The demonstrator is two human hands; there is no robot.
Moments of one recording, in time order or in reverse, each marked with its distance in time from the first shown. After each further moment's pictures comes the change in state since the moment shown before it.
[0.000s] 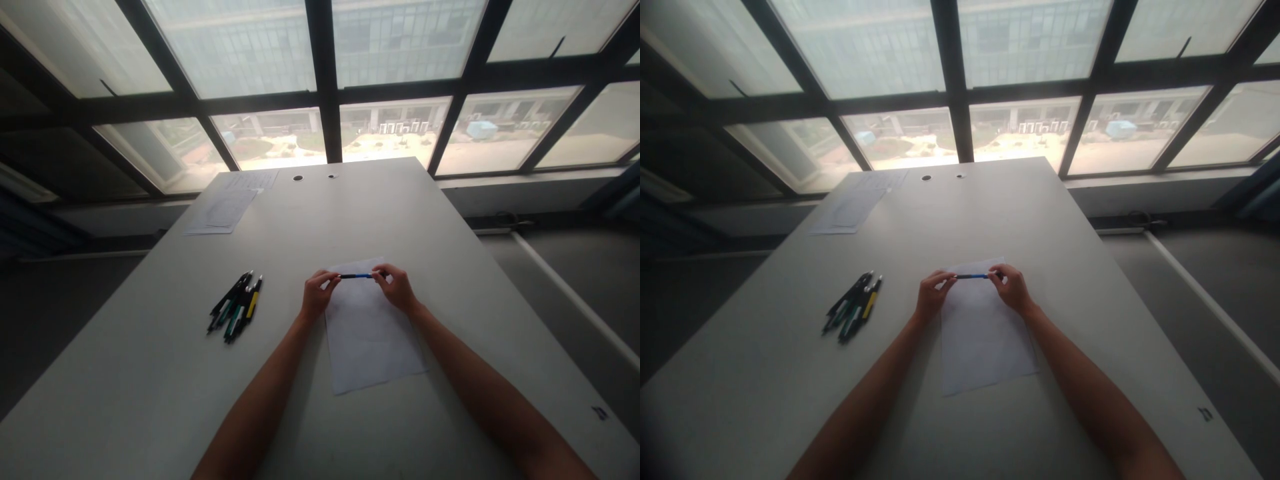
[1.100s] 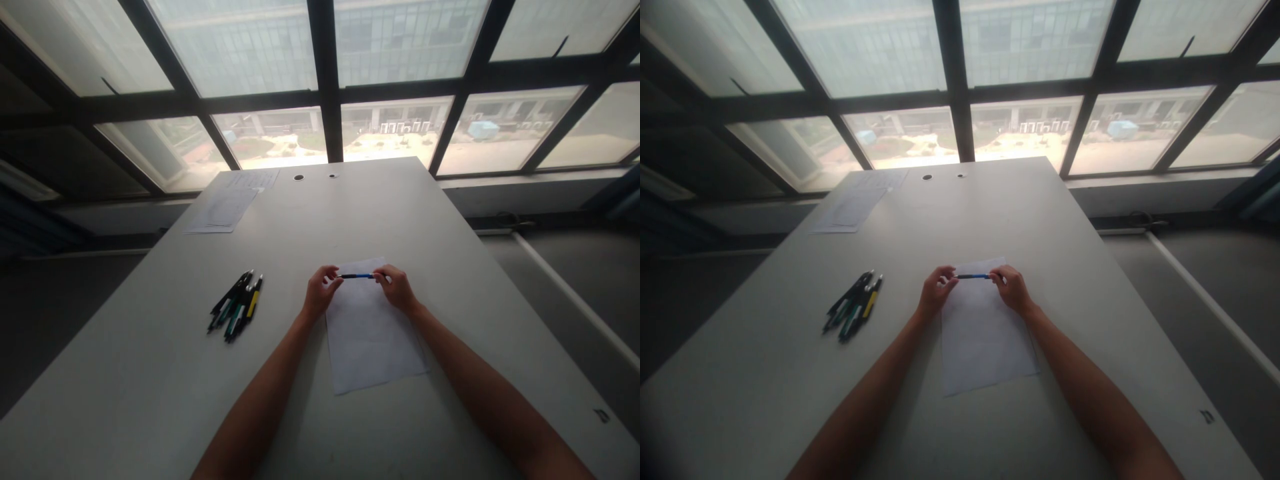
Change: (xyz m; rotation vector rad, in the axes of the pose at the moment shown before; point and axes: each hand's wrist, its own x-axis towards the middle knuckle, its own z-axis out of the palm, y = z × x) left_hand 0.003 -0.001 0.001 0.012 -0.037 -0.080; right_hand 0.001 0.007 0.002 -0.065 -0.043 -0.112
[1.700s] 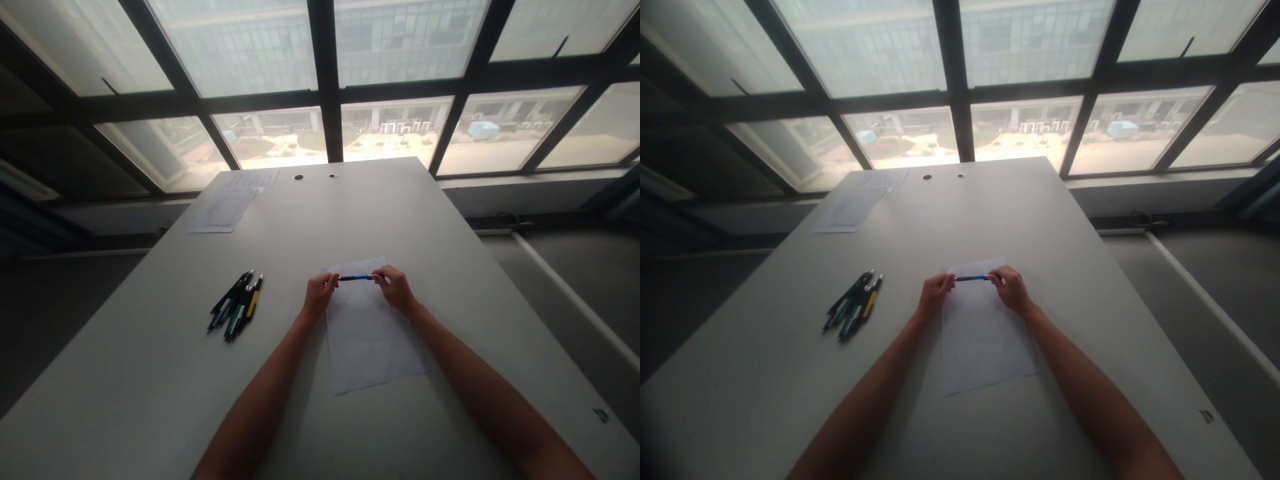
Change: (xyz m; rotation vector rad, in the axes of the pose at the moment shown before) left_hand -0.002 -0.005 0.002 0.035 -0.063 -0.128; right_hand 0.000 -0.001 0.000 -0.014 -0.023 -0.021
